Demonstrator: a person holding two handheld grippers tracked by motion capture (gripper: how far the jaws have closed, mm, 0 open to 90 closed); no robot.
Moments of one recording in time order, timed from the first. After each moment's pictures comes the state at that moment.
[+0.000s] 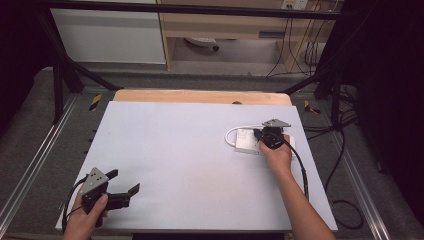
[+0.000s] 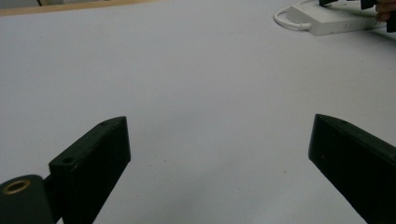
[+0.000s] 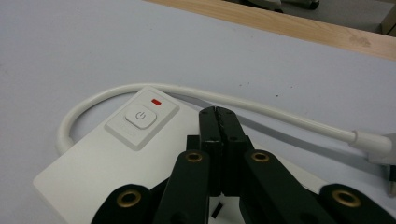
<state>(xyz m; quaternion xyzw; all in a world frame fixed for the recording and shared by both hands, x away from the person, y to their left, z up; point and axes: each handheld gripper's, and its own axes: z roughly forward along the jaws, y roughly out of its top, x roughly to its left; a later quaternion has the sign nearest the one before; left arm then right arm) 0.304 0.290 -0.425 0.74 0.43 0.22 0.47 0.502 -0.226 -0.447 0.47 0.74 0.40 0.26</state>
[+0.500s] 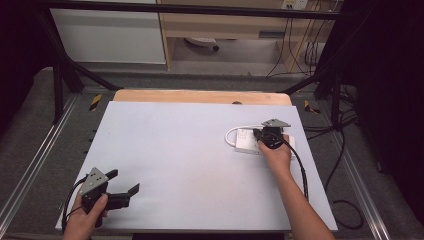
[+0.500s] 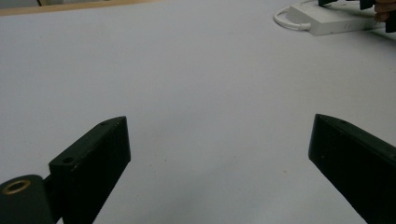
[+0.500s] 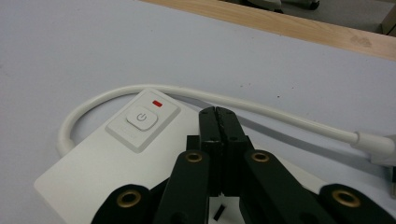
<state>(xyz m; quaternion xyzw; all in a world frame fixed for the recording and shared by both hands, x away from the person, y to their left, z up) 0.304 0.291 -0.425 0.74 0.43 0.22 0.47 0.503 -0.225 -0.447 0.47 0.74 0.41 0.26</state>
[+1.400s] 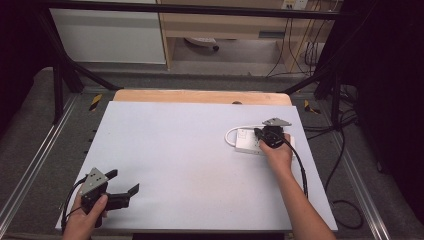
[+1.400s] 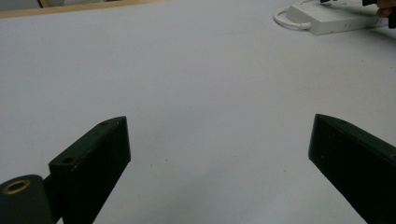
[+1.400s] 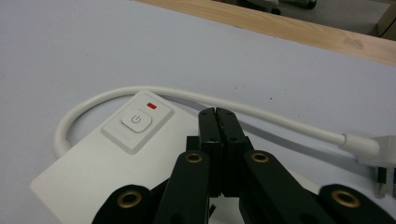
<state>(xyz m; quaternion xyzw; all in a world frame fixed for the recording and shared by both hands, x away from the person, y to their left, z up) 0.303 0.291 -0.425 0.74 0.42 0.23 0.47 0.504 -0.228 -0.443 0.47 0.74 0.40 0.27</state>
